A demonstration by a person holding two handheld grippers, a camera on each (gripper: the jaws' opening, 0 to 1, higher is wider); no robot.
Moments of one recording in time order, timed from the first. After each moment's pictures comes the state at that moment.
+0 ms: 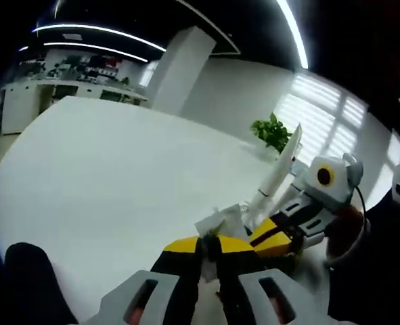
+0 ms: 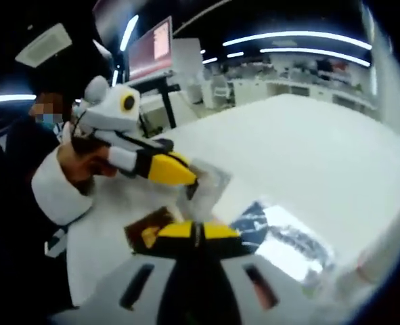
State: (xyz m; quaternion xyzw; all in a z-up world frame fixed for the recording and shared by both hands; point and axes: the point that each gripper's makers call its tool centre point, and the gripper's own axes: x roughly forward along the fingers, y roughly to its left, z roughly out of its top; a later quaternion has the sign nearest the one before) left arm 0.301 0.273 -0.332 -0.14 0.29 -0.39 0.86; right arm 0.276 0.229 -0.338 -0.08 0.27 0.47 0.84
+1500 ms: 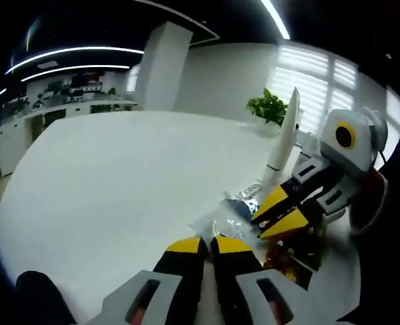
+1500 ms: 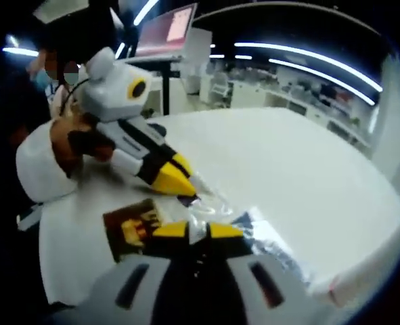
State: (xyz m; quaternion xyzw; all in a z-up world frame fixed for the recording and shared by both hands) left arm 0.312 0.269 -0.356 -0.03 0.28 -0.40 0.87; right arm 0.289 0.226 -0.338 -0.19 0.23 0.44 0.85
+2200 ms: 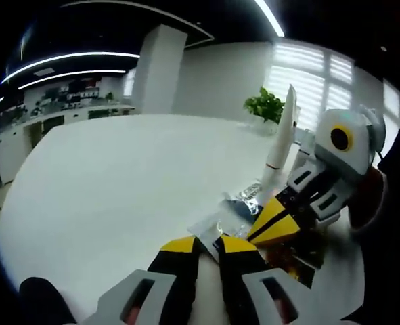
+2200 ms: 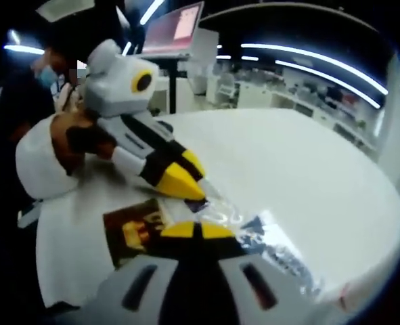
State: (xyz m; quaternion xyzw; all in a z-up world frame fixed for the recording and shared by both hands) left arm 0.309 0.270 -0.353 -0.02 0.27 -0.40 0.88; right arm 0.286 0.240 -0.348 -0.19 0.23 0.46 0.84
